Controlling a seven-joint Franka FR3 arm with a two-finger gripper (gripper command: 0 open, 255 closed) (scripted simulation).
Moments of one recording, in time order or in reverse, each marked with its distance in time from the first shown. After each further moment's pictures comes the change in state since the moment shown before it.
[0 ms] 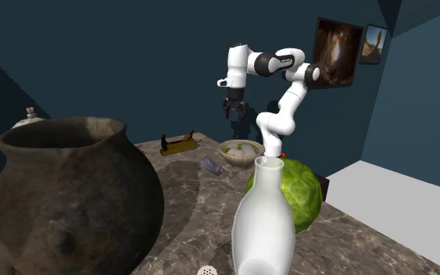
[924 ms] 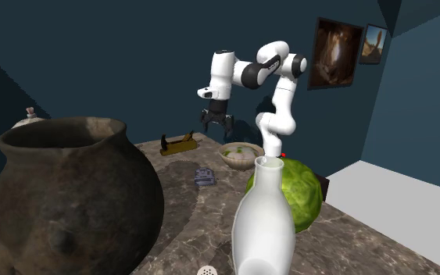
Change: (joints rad) arm 0.086 0.436 0.045 0.225 -0.066 0.264 -0.212
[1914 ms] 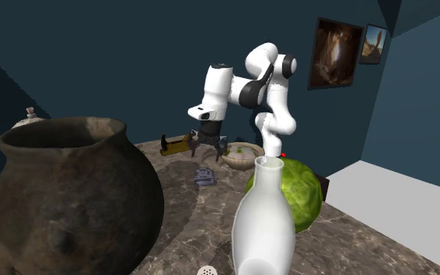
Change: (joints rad) arm 0.072 0.361 0.079 0.242 -0.099 0.160 -0.141
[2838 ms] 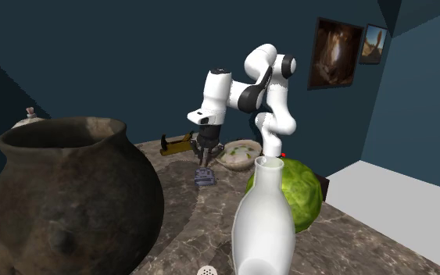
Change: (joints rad) arm -0.004 0.007 -0.006 -0.035 -0.006 0.047 -0.001
